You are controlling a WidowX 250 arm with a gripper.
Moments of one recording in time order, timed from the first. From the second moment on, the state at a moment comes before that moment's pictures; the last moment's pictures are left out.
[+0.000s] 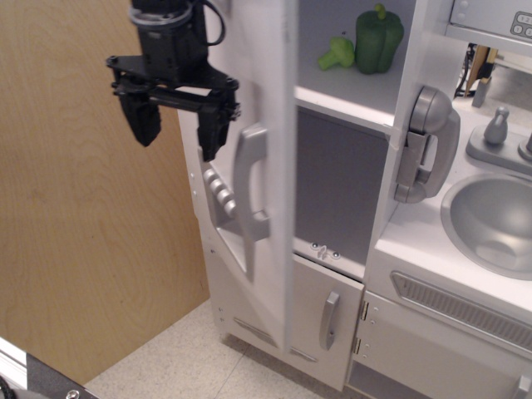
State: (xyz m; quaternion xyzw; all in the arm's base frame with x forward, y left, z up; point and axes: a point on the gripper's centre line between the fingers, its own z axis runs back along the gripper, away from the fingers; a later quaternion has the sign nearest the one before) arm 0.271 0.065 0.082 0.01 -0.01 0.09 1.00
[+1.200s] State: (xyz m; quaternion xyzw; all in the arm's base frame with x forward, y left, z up) arm 0.332 0.038 0.088 -0.01 -0.02 0.14 0.99
